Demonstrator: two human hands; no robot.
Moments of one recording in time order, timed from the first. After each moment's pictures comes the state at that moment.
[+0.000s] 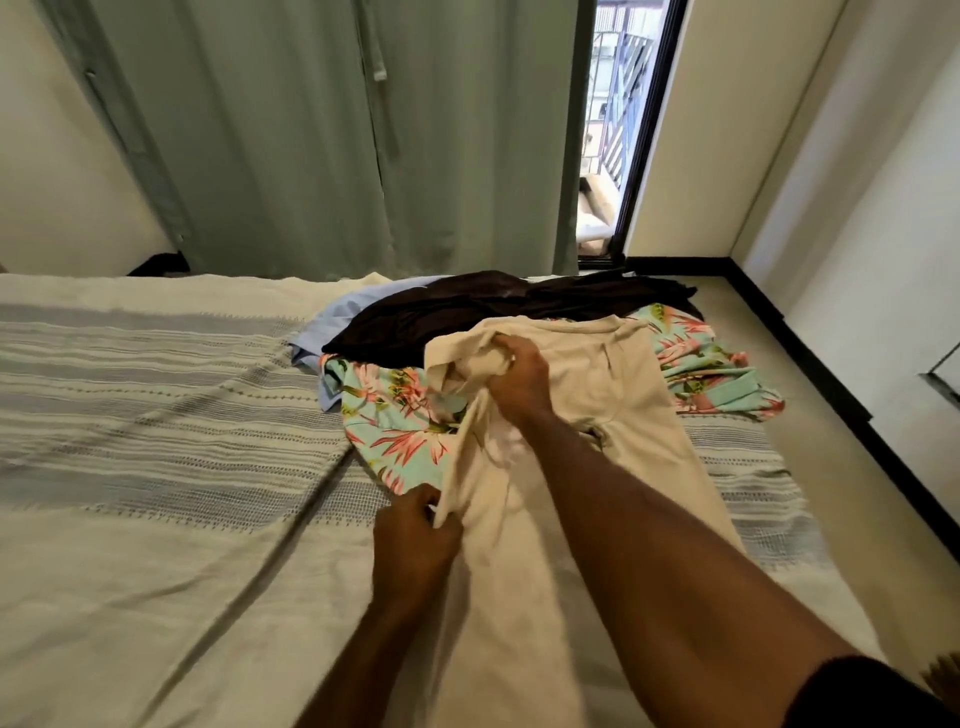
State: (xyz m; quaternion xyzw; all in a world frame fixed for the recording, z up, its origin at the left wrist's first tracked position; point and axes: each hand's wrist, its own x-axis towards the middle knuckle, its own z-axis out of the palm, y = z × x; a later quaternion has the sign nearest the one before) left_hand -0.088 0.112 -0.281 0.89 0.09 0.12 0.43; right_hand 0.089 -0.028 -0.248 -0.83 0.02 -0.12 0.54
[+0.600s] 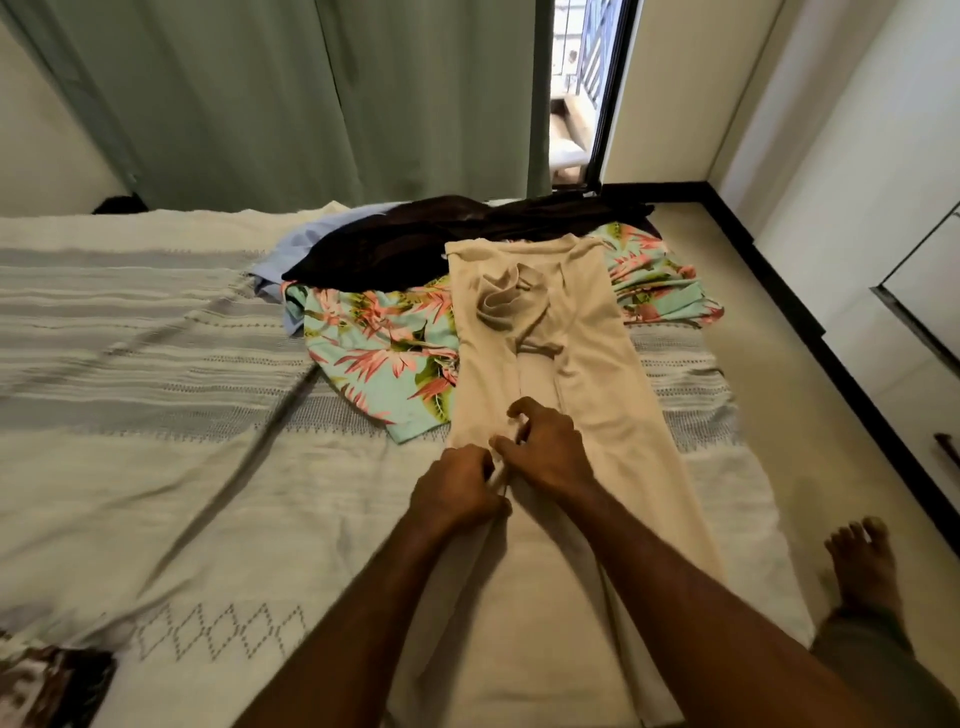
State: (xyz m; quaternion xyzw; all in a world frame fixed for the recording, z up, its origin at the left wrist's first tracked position) left_hand -0.128 0.030 -0.281 0.96 -0.02 -0.19 0.23; right_hand -0.104 -0.112 -0.291 -0.93 0.06 0.04 0.36
